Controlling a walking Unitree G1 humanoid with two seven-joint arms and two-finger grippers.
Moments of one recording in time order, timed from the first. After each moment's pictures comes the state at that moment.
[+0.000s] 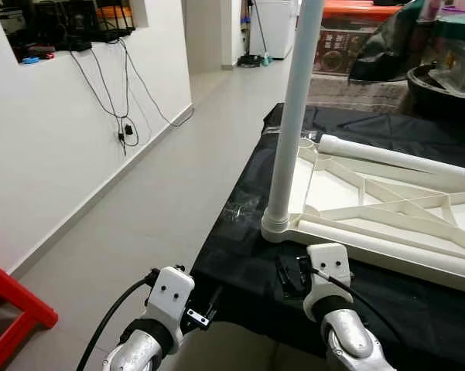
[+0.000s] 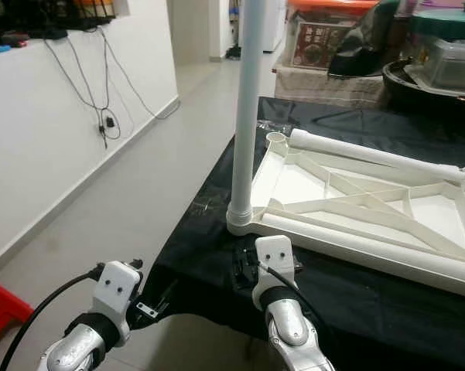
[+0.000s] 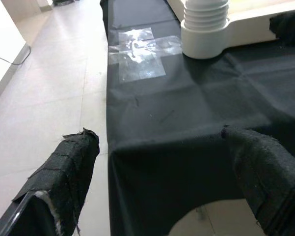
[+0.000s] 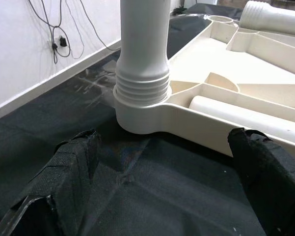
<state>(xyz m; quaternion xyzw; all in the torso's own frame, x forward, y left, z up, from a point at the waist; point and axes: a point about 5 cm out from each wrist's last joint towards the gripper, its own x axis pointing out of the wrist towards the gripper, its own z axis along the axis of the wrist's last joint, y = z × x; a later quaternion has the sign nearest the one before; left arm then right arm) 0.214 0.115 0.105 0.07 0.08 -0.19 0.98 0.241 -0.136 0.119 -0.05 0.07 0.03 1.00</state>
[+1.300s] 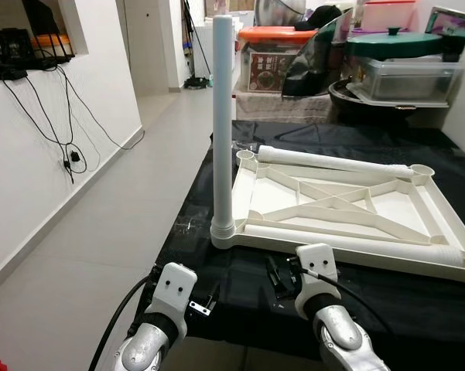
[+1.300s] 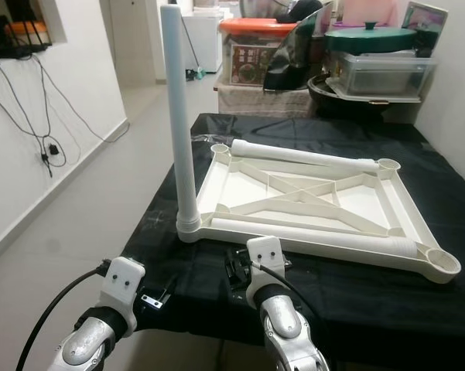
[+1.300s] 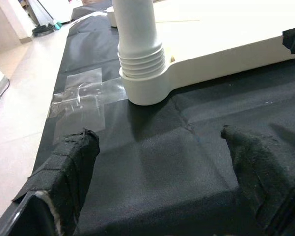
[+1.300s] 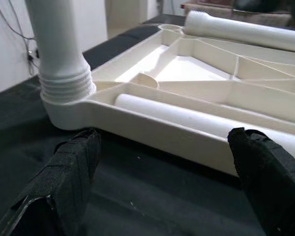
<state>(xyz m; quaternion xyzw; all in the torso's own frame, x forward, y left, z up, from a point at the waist) 0.229 0.114 0.094 0.07 0.08 -0.15 0.98 0.259 -0.129 0.108 -0.04 0.07 0.09 0.99</state>
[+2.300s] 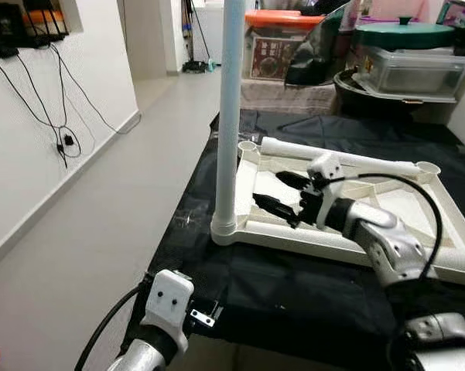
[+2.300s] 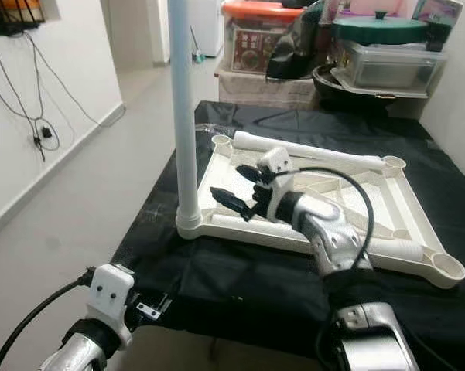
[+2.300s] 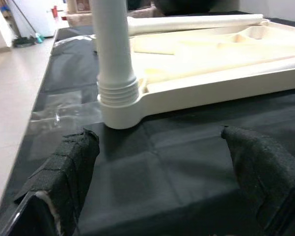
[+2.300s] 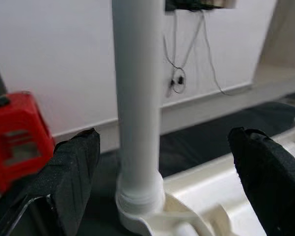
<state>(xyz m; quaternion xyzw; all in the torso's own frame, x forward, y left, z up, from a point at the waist) 0.195 0.103 0.127 0.03 0.02 -0.19 0.98 0.355 -0.157 0.214 -0.03 -0.01 0.44 0.90</state>
